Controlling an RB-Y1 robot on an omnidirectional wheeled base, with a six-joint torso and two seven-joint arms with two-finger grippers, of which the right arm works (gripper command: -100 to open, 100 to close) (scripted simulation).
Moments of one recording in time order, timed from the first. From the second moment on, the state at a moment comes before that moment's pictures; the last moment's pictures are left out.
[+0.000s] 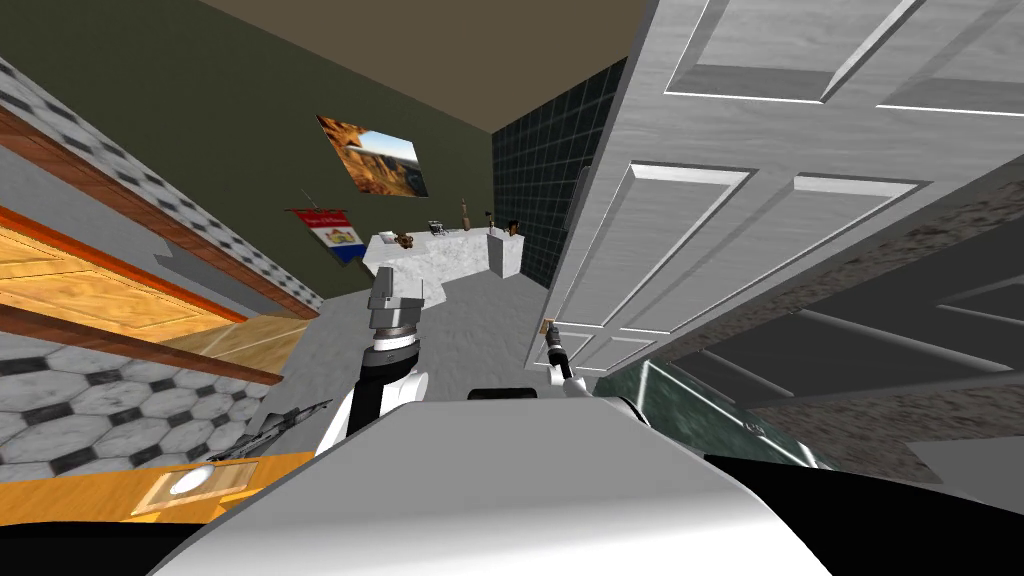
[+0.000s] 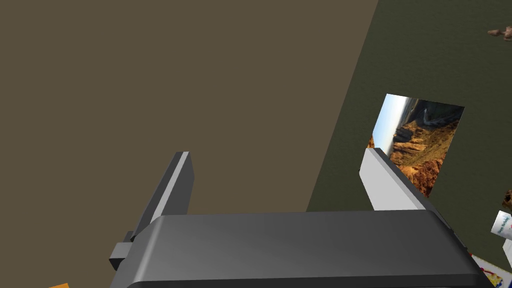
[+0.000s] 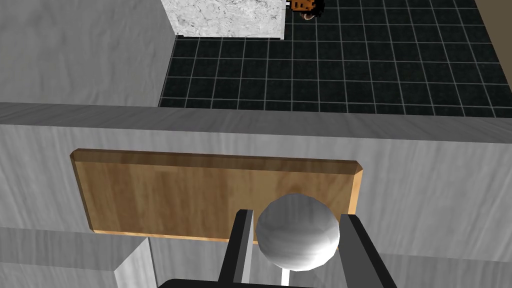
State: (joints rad) arm -0.29 -0.10 -0.08 -0.41 -0.08 -0.88 -0.03
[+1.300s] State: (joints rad) arm -0.29 -0.11 -0.16 -0.39 -0.13 -0.88 0.00
